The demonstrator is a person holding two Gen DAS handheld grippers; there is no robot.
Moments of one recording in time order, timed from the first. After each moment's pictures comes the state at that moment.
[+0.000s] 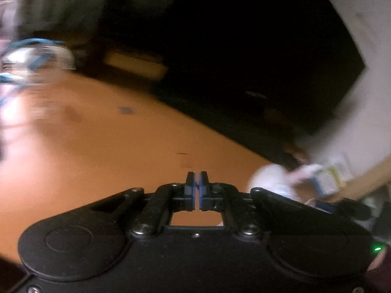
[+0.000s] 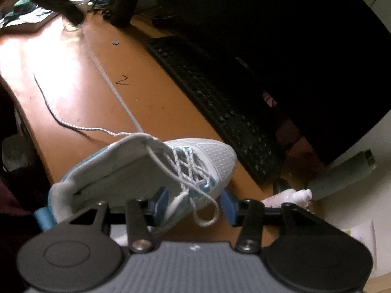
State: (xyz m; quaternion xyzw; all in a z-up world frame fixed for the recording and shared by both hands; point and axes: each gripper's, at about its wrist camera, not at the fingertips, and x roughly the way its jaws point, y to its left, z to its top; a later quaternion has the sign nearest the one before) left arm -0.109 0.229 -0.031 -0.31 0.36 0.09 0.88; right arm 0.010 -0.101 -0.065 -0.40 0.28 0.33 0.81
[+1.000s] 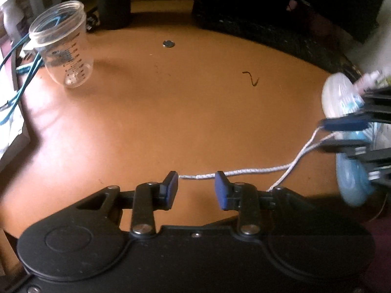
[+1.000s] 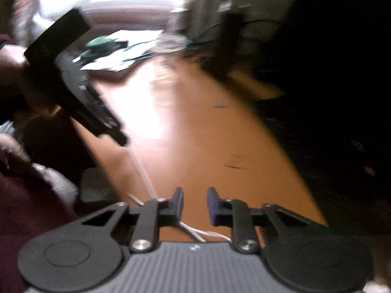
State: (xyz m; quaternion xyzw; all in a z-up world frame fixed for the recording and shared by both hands) left arm -0.109 0.217 -0.083 -0.14 0.52 0.08 0.84; right arm -0.017 0.049 -0.065 -0.34 0.30 0.57 0.68
